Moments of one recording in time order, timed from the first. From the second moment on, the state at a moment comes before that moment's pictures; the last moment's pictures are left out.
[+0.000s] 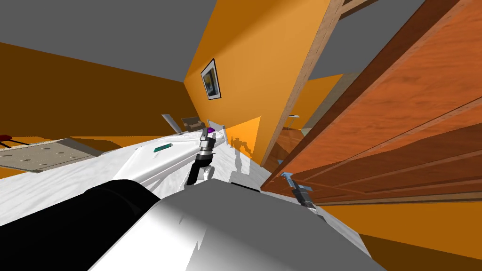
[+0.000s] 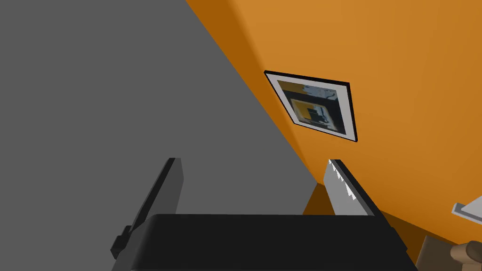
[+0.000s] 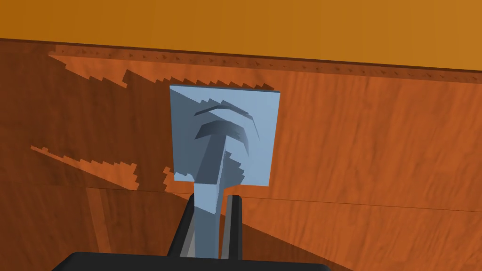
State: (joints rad) arm 0.11 -0.46 0.00 -0.48 0.05 -1.23 -0.47
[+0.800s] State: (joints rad) arm 0.16 -0.48 0.00 -0.45 0.05 -1.31 -0.49
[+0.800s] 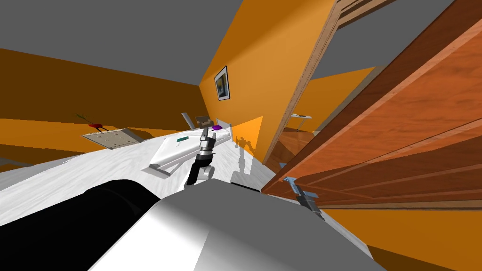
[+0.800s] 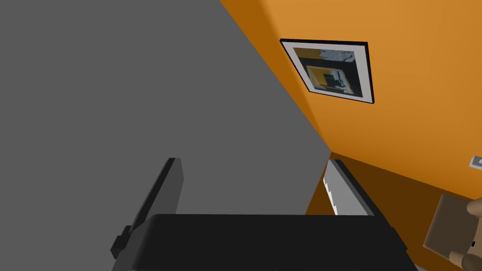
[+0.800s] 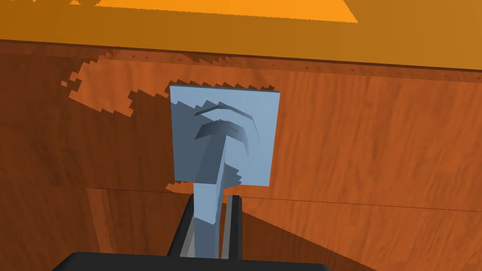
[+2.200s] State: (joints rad) arm 0.37 -0.39 -0.07 -0.53 0.16 -1.47 -0.42
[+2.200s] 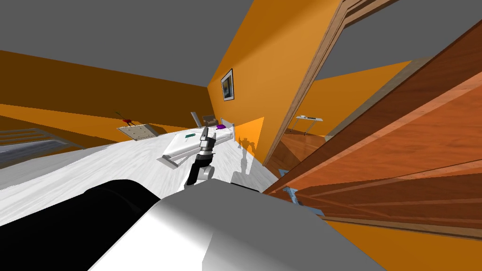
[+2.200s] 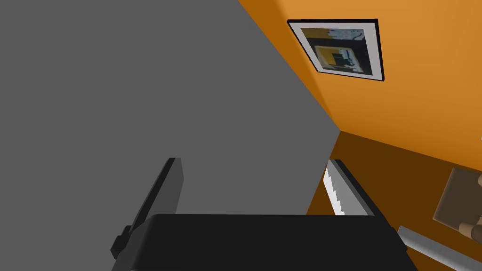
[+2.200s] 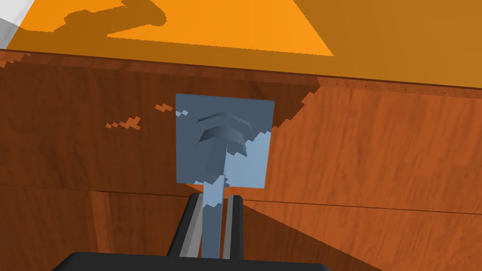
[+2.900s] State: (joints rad) arm 0.37 -0.37 -0.08 -0.46 0.18 -1.54 -0.40
